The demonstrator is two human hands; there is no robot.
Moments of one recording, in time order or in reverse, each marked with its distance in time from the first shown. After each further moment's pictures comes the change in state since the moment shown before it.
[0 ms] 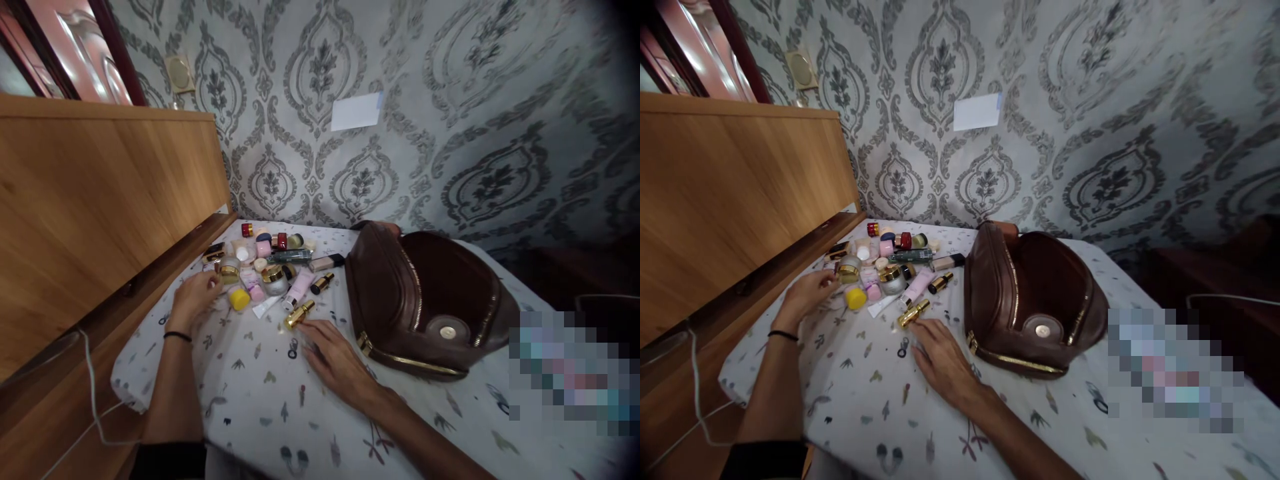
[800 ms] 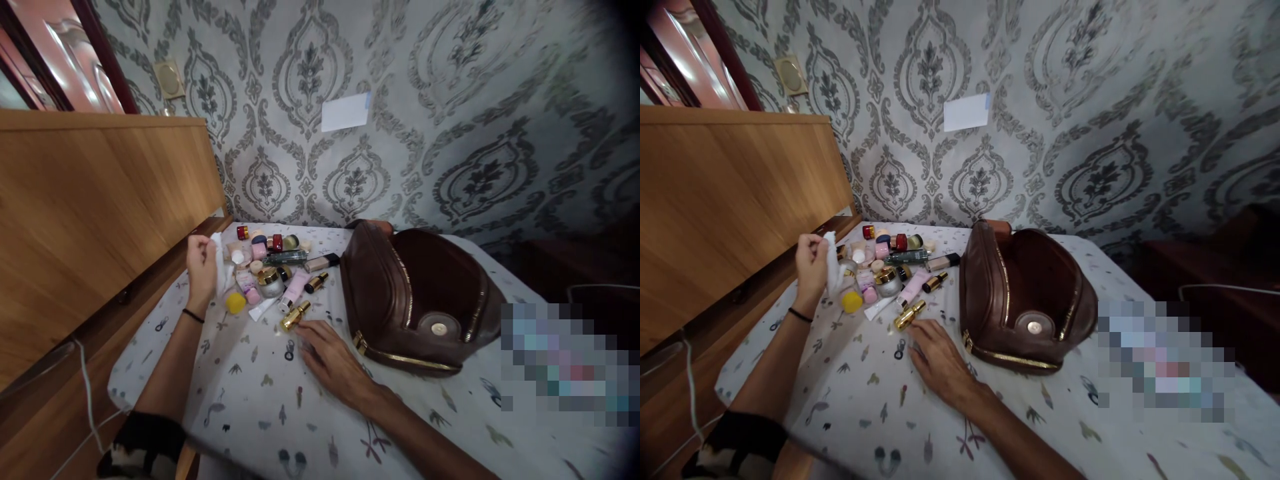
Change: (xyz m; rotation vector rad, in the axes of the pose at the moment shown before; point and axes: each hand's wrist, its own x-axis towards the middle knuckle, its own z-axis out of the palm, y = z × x) left_hand 0.053 0.032 0.008 -0.826 0.684 0.145; right_hand -0.001 0.000 -0.001 0.012 0.000 0.017
